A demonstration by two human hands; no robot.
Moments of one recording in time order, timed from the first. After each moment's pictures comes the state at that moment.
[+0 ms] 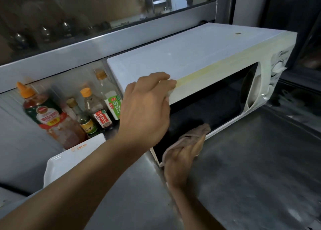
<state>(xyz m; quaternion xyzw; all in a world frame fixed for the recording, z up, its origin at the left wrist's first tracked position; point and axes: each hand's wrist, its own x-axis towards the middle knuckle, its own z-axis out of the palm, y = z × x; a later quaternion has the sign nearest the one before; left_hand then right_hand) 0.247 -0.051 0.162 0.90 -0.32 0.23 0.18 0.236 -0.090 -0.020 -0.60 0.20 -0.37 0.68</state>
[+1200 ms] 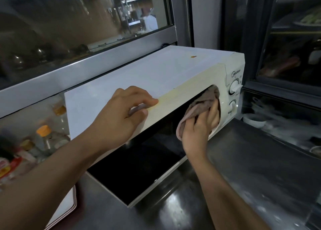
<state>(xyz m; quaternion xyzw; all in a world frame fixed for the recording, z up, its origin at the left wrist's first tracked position) 0.312 -0.108 0.180 0.87 -0.41 0.09 0.26 0.304 -0.264 0.039 -0.70 0.25 -0.48 0.47</state>
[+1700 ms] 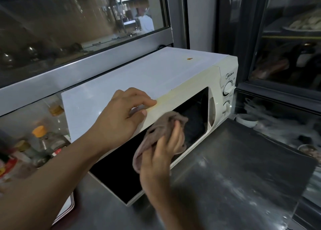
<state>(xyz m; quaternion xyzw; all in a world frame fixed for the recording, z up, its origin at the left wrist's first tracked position) 0.310 -0.108 0.181 0.87 -0.41 0.09 0.25 0.267 -0.160 0.038 -0.71 0.14 -0.48 0.50</state>
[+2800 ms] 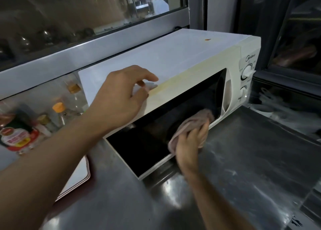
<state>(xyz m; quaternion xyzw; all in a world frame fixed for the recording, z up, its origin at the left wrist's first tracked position) 0.292 -0.084 0.191 0.88 -0.40 0.17 0.20 0.274 -0.197 -0.015 -0.66 0.26 -0.40 0.58</state>
